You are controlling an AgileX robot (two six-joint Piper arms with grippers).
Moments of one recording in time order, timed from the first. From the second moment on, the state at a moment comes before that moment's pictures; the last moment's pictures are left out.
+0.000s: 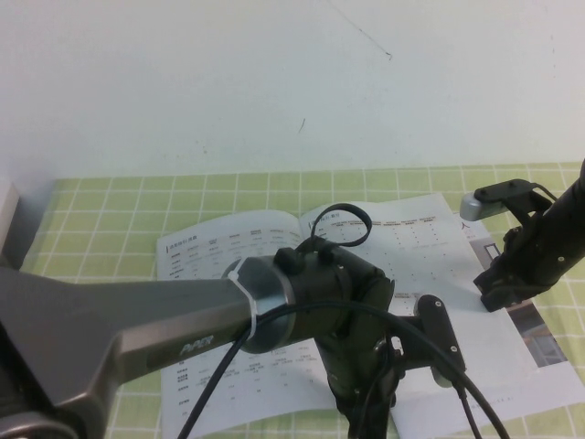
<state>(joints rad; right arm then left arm) 0.12 2.05 -1.29 0.42 0.82 -0.65 -0.86 1.97 -1.33 -0.16 0.77 0.67</state>
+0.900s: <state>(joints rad) 0.12 2.06 -1.29 0.43 0.82 -0.65 -0.86 1.97 -1.33 -0.12 0.68 0.50</state>
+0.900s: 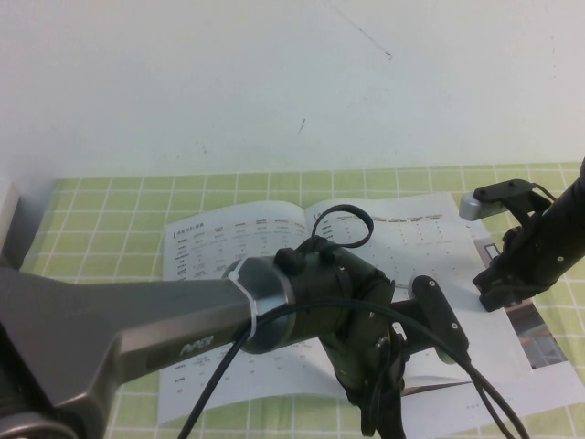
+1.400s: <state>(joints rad) 0.12 2.06 -1.29 0.43 0.83 -0.65 -0.86 1.97 -1.33 -0.14 0.62 0.45</state>
